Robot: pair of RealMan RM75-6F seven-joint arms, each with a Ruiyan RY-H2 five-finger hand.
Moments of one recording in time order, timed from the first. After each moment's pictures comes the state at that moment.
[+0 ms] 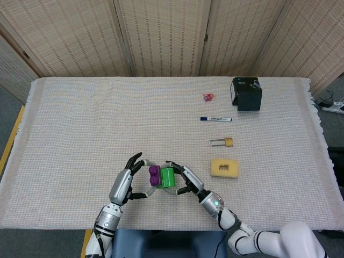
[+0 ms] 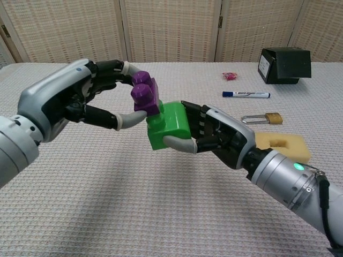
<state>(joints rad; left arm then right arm) -0.42 -1.77 -0.18 -1.86 1.32 1.30 0.04 0.66 -1.94 0.03 -1.05 -1.60 1.19 1.28</state>
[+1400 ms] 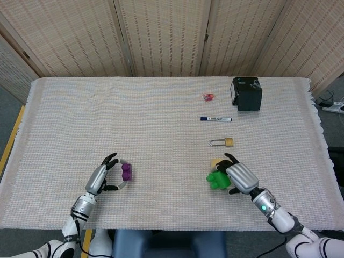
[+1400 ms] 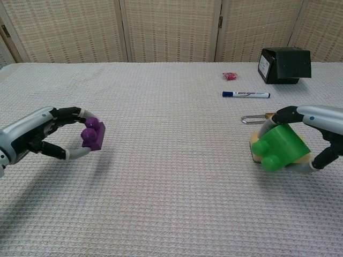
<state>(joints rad) -0.44 -1.69 -0.10 -1.27 1.45 1.15 -0.55 0.54 -1.38 -0.08 -1.41 -1.57 1.10 0.23</state>
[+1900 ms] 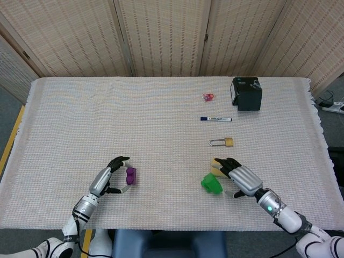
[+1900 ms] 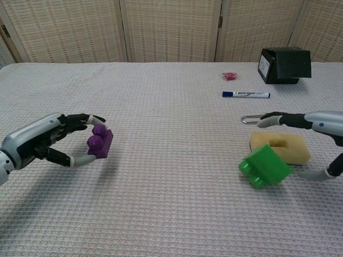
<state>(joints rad) -0.47 -1.68 -0.06 -1.25 1.50 1.12 -0.63 0.56 -1.29 -0.11 -1.46 -1.62 1.03 0.27</state>
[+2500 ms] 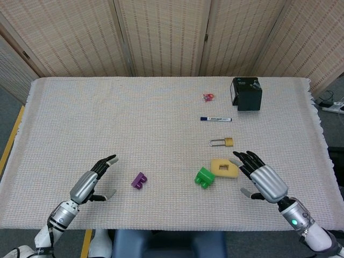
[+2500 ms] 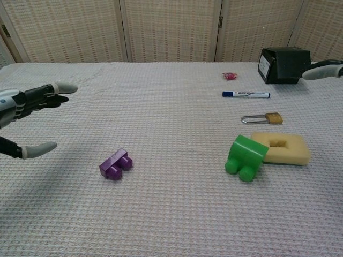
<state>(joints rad) -0.43 -1.39 0.04 -1.48 1.67 1.27 -0.48 0.40 -1.13 -0.12 -1.60 -1.70 1.36 0.12</state>
